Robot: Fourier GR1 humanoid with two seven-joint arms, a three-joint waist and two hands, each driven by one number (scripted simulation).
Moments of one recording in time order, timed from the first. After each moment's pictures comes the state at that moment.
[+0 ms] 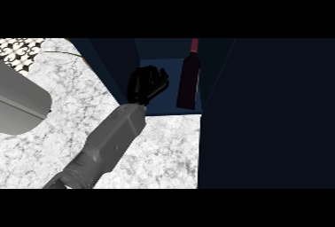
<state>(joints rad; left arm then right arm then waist) -0.94 0.00 -0.40 -0.31 0.98 0.21 -0.68 0.09 -0.04 -0.03 -2.27 -0.21 0.28 0.31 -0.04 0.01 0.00</state>
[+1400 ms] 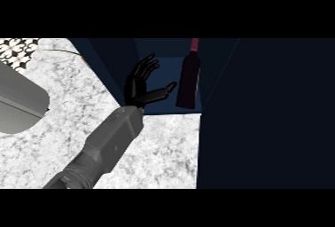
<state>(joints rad) -0.94 0.00 -0.40 -0.24 0.96 0.17 -0.86 0.10 -0.04 -0.04 -2.25 -0.18 0.29 0.27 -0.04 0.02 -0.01</state>
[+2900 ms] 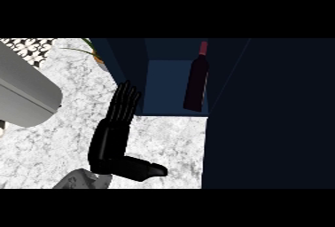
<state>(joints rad) -0.27 0.35 -0.67 -1.63 0.73 0.49 -0.46 0.08 -0.04 0.00 -2.34 -0.16 0.25 0.37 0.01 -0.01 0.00</state>
